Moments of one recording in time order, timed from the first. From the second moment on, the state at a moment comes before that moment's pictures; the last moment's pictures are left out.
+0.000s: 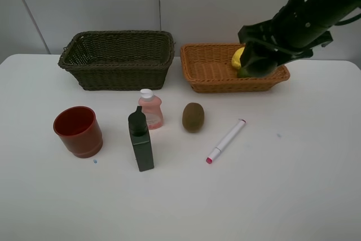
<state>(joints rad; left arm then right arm) -0.08 -0.01 -0.50 0.06 1.07 -0.10 0.36 1.52 -1.16 -0.01 0.78 0.15</state>
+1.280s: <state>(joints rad) -0.08 -0.01 -0.50 0.06 1.07 -0.10 0.36 2.18 -1.67 -0.10 0.63 0.16</state>
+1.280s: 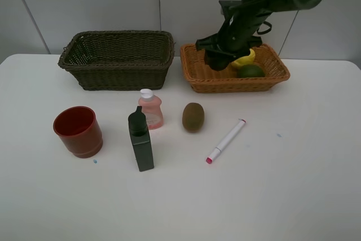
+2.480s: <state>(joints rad) -0.08 -0.01 -0.50 0.06 1.07 -0.10 0.36 2.23 -1.67 -0.10 0.67 0.16</state>
